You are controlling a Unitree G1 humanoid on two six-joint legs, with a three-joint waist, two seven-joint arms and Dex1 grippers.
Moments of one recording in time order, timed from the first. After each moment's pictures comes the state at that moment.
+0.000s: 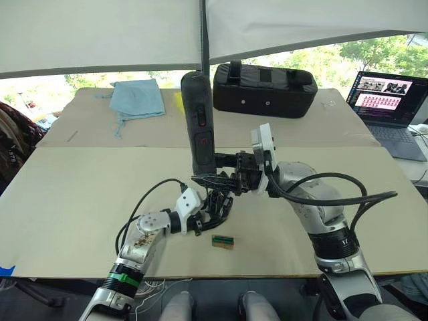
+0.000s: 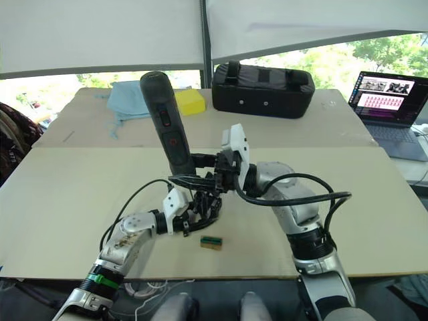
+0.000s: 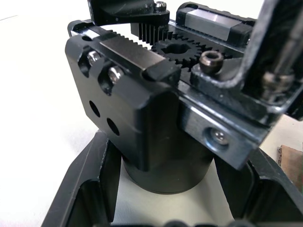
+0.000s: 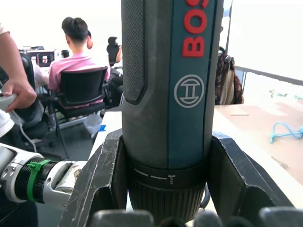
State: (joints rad) left arm -0.32 0.31 -0.21 0.17 -0.16 0.11 -0.92; right arm -0.64 -0.31 0.15 -0.14 0.56 0.44 1.02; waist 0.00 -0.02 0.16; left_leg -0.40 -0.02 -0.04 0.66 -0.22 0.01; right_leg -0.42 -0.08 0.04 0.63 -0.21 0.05
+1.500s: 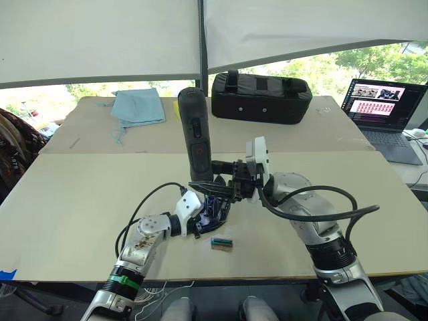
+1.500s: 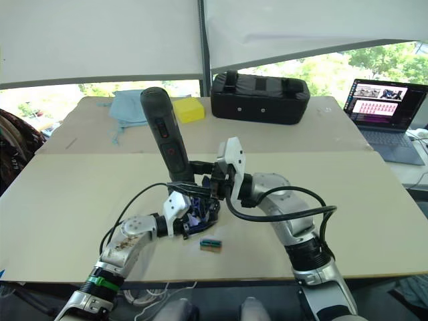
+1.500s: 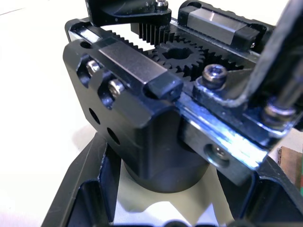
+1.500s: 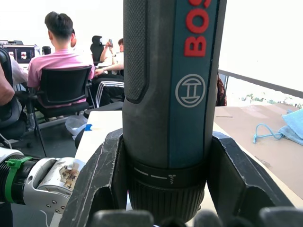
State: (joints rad) left arm -0.30 0.30 -0.21 0.17 -0.16 0.15 -0.91; right arm -0.57 -0.31 0.22 -0.15 0.53 0.36 0.93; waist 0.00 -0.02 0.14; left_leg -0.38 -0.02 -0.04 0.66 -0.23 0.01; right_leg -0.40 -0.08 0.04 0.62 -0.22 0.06
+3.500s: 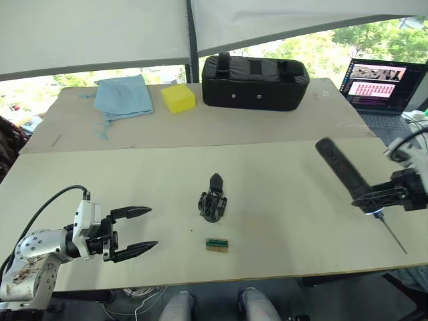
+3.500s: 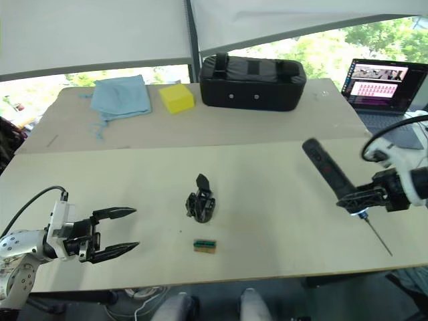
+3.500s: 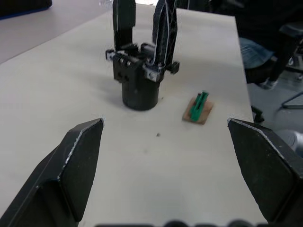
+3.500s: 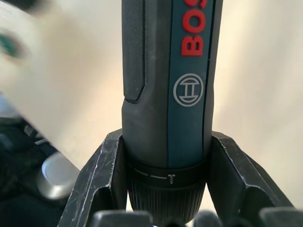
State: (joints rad) left arm 0.08 0.76 0.26 -0.13 -0.63 0.09 -1.32; right arm -0.72 -1.30 0.30 0.35 0.34 0.97 1.45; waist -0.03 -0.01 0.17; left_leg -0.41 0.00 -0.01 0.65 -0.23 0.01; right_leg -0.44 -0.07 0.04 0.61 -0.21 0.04
